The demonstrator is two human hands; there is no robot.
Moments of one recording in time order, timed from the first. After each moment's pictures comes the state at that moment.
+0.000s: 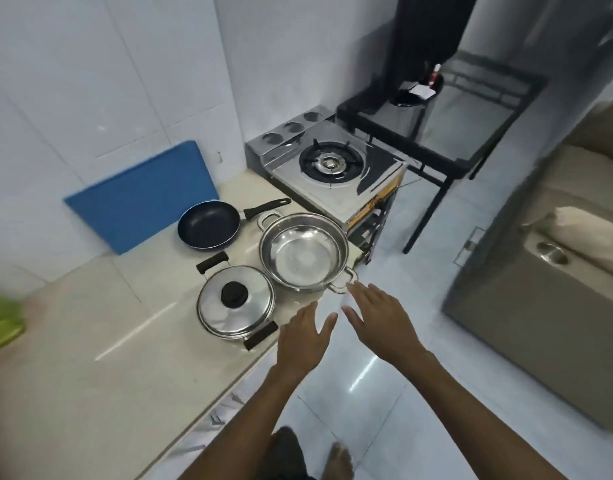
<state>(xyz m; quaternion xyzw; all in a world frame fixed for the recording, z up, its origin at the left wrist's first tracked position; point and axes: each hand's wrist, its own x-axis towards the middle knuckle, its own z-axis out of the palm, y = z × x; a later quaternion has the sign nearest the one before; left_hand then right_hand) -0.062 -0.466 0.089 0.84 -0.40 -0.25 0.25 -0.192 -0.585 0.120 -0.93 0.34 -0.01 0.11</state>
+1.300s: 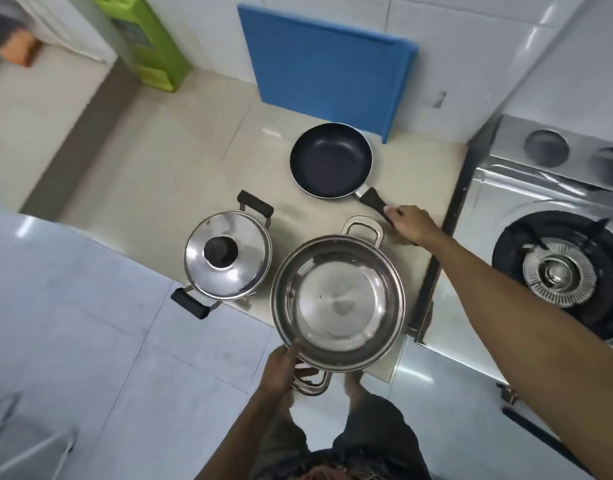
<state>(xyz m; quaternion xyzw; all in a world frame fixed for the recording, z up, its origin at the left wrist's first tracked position) -0.041 -0.710 -0.014 0.54 0.49 -0.22 0.65 0.288 -0.910 -0.029 -0.89 0.02 0.33 0.31</state>
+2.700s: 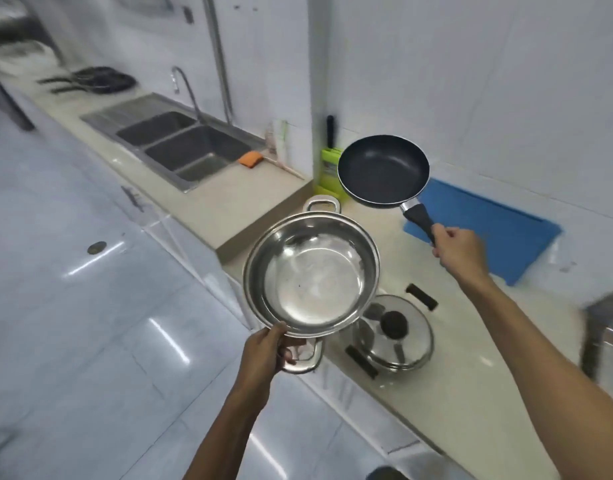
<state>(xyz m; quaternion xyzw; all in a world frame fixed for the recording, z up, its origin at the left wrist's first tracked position) -0.131 -0.394 0.153 0.56 0.43 0.09 0.70 0.166 -0.596 0.217 -0.91 -0.05 0.02 0.42</state>
